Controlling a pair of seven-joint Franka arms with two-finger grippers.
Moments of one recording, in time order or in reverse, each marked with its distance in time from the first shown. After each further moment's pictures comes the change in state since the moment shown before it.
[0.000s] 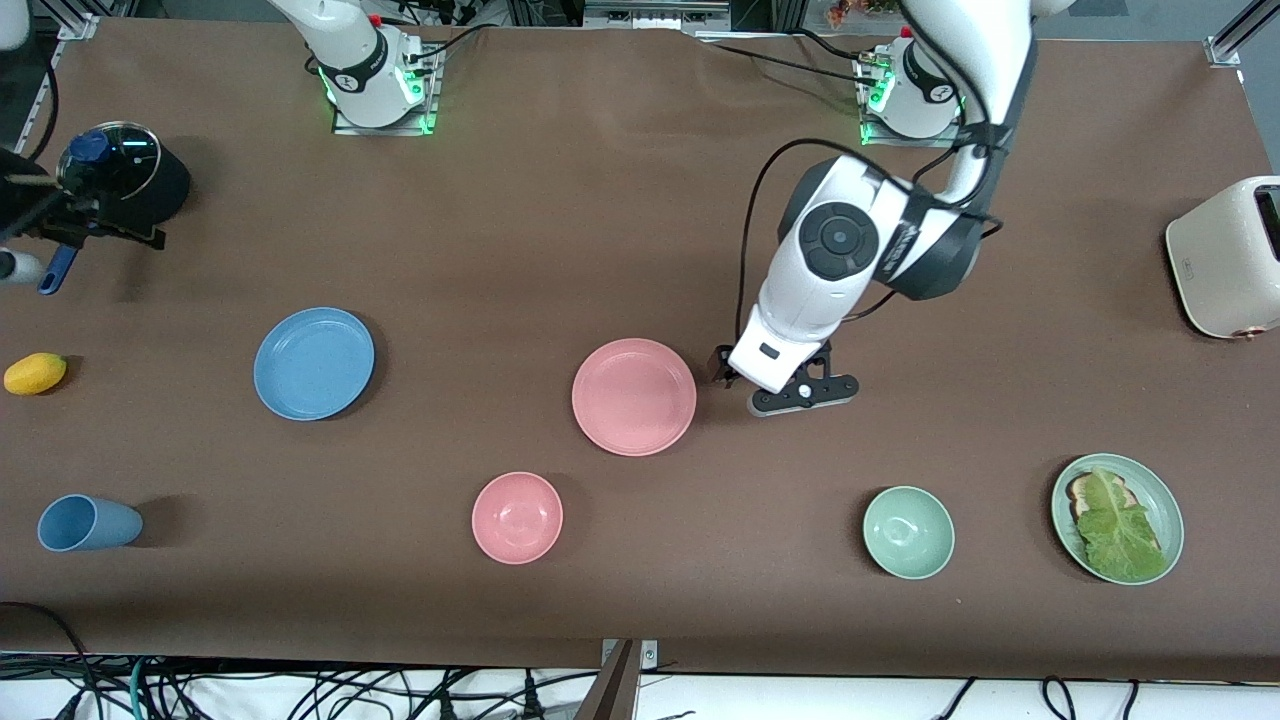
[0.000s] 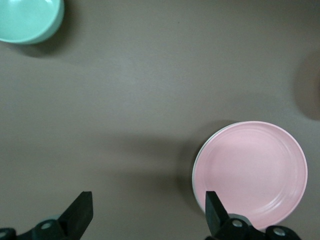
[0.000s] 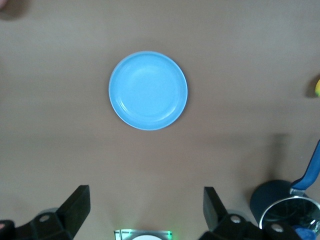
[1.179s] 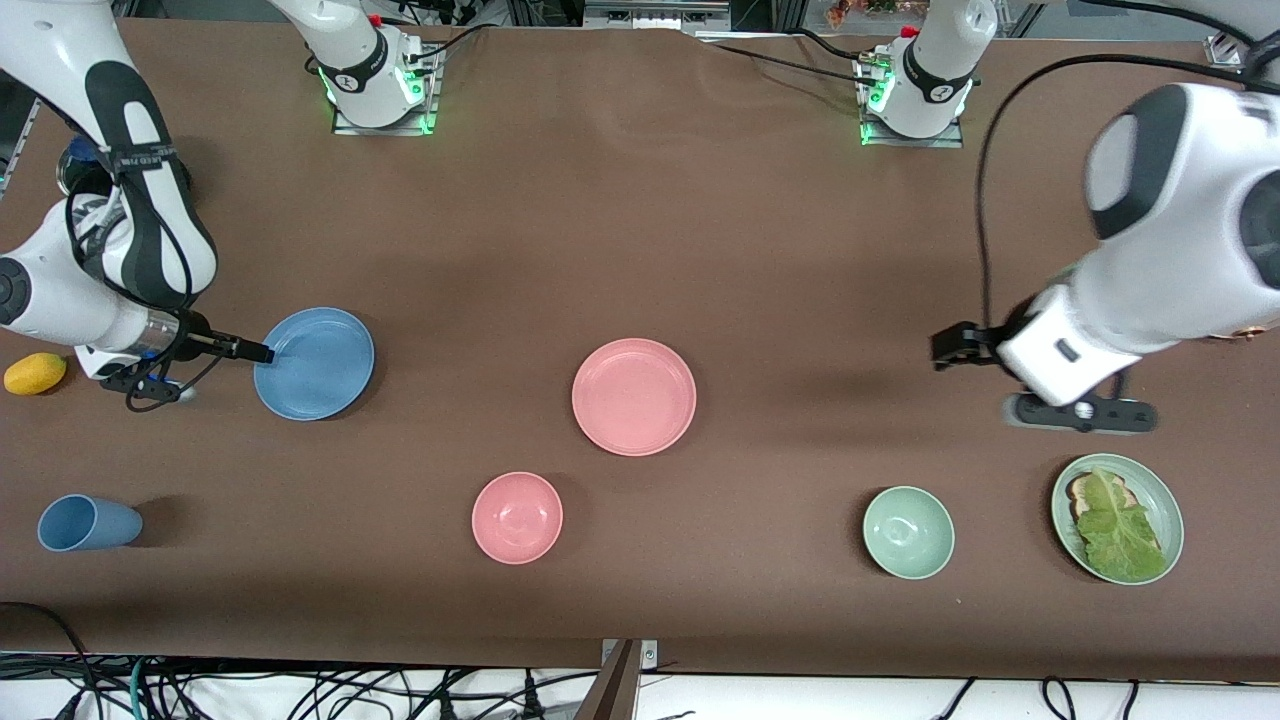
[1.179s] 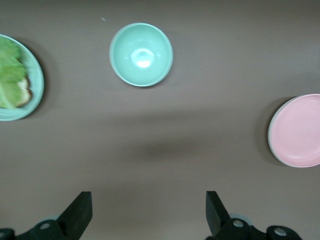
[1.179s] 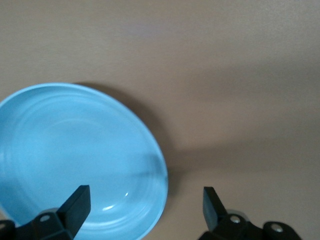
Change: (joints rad) left arm 0.358 -0.080 0.006 0.277 0.000 -0.459 0.572; right arm -0.053 0.376 -0.065 -0.332 0.195 0.736 -0.066
